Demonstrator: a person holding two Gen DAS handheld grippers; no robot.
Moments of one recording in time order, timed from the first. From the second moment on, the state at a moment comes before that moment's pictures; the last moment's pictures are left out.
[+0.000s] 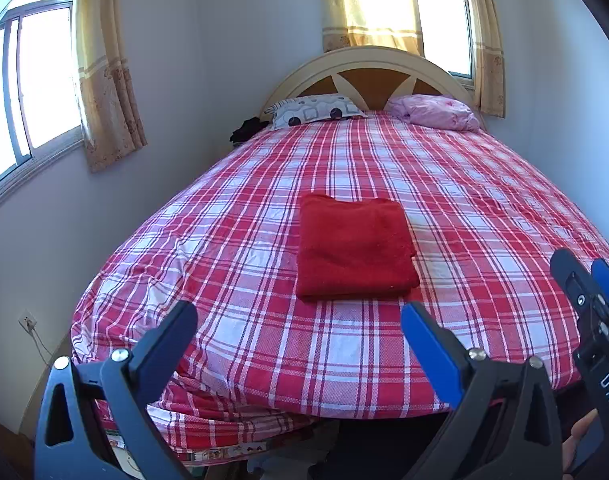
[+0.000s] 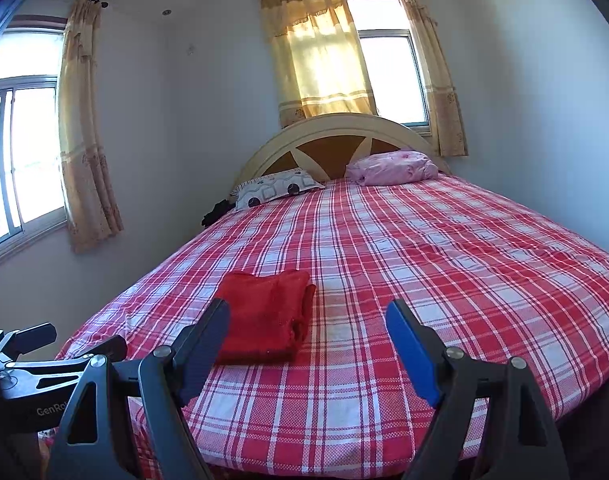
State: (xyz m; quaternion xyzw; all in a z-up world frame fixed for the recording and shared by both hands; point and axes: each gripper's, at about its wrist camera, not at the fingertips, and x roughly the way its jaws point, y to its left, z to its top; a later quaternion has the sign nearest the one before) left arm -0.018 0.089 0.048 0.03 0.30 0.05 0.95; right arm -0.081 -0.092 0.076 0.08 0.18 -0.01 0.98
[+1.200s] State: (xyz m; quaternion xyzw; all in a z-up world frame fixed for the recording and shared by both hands) left arm -0.016 0.087 0.043 0.04 0.28 0.04 0.96; right arm -0.082 -0.093 0.068 0.08 0.18 -0.02 0.98
